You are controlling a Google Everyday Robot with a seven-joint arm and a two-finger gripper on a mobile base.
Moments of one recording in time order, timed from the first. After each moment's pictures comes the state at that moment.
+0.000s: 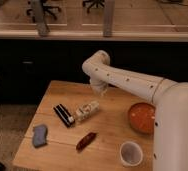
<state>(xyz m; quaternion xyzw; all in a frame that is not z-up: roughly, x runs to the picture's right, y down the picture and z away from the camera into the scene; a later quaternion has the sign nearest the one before) 0.053 0.043 0.833 -0.29 -0.08 -0.41 0.86</state>
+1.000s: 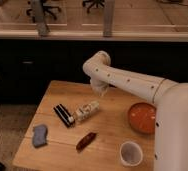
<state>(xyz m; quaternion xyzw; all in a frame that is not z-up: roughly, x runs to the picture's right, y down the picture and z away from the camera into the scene) 0.054 0.043 0.835 -0.28 -0.08 -0.42 0.86</state>
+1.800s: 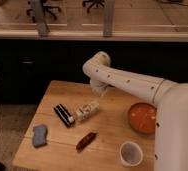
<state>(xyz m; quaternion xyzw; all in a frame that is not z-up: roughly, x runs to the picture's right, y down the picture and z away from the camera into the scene) 0.052 0.046 0.836 -0.27 -0.09 -0.43 0.85</state>
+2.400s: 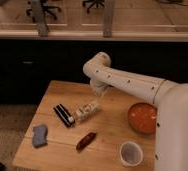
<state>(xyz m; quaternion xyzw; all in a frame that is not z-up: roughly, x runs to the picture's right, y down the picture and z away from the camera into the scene) 0.052 0.048 0.837 -0.27 -0.09 -0.44 0.85</state>
